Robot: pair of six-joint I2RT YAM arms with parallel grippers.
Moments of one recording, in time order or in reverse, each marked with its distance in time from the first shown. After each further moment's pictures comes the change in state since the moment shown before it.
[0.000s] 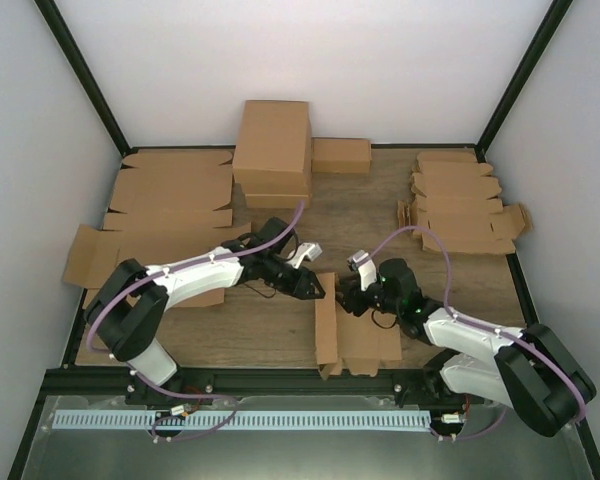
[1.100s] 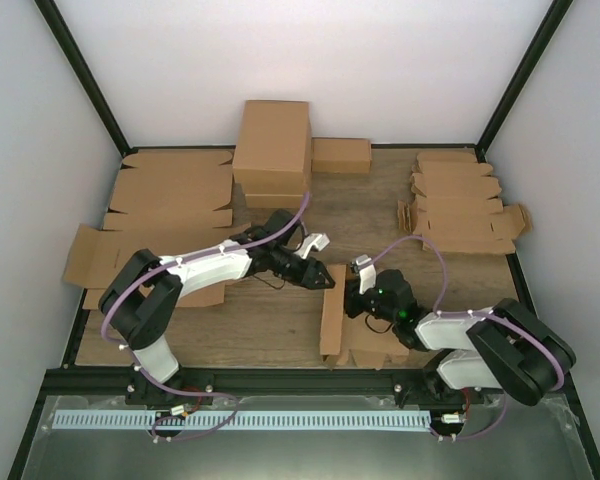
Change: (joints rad) left arm 0.016 0.100 0.064 0.098 0.075 -0.033; right arm 0.055 0.167 -0.116 0.387 0.123 0.156
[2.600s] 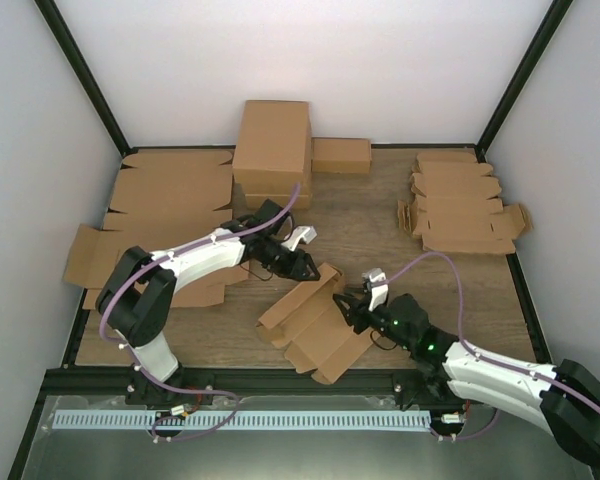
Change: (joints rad) left arm 0.089 0.000 0.082 -0.238 -0.066 0.123; right arm 0.212 -0.499 -0.125 -0.183 0.222 0.063
